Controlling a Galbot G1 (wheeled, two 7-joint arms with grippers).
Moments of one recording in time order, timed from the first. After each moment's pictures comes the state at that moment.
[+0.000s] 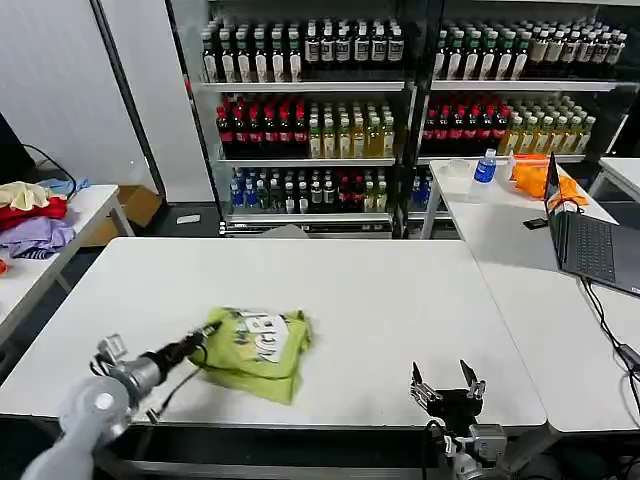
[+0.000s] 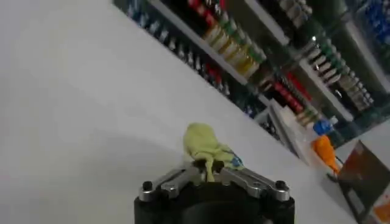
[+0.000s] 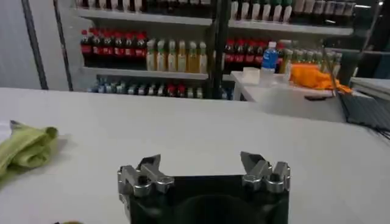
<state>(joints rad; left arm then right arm) 1.13 -0.94 -0.54 -1.74 -1.40 0.58 -0.11 -1.58 1.23 0.37 2.26 0.25 -0.42 0.35</state>
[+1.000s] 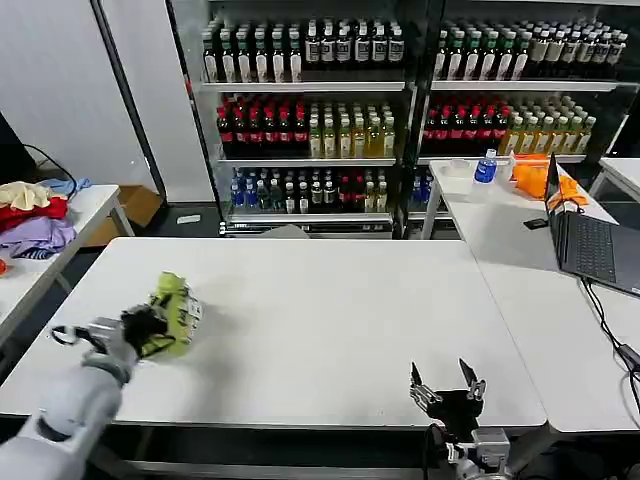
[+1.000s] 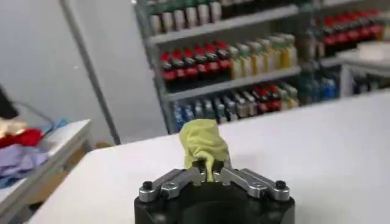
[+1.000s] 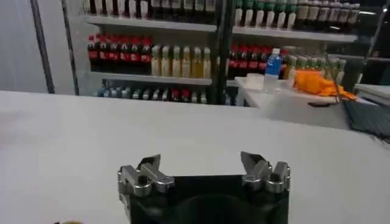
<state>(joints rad) 1.15 -0.84 -0.44 -1.87 -0.55 0.46 -0.15 -1.60 1.21 0.37 2.27 0.24 -0.39 0.35</state>
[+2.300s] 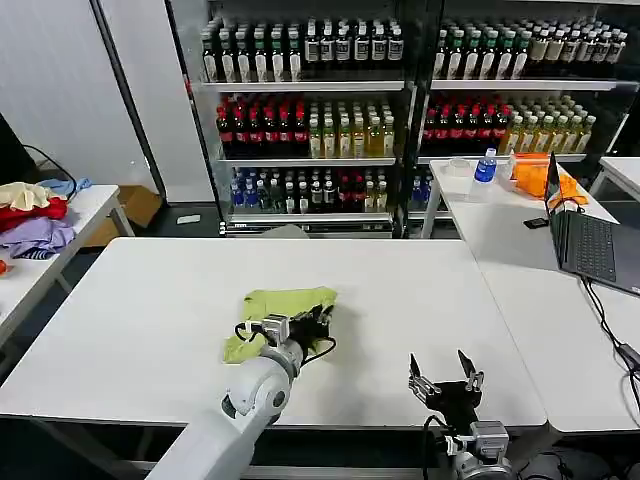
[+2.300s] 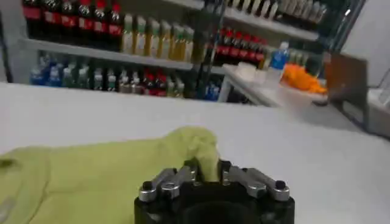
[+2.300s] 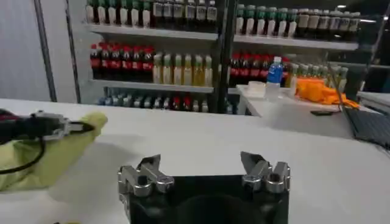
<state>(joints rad) 0.84 -1.28 0.05 -1.71 -0.71 0.47 -0.30 -1.56 1.21 0.36 2.25 0.24 -0.37 0.33</state>
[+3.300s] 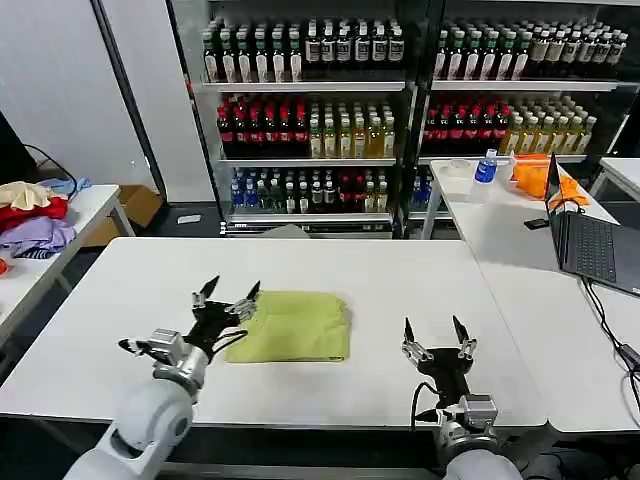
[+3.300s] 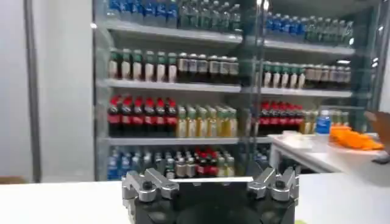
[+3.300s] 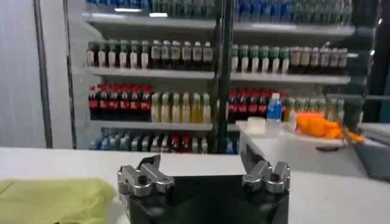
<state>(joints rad) 1.12 -1.03 -0.31 -1.98 -0.57 0.27 -0.19 -1.43 1.27 0.34 2.18 0.17 -0.27 0.32</state>
